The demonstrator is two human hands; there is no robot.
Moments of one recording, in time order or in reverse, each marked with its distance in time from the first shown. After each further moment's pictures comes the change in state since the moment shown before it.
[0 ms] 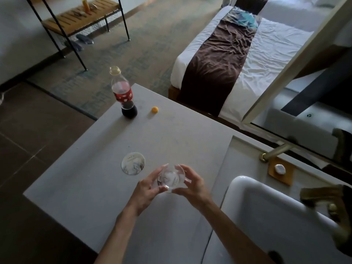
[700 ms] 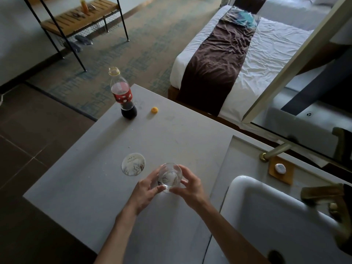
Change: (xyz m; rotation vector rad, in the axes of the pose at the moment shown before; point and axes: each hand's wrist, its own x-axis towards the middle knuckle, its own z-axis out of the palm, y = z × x) left_hand 0.005 -0.013 -0.004 0.031 -0.022 -0.029; right_hand 0.006 0.007 0.011 -0.081 0.030 -0.048
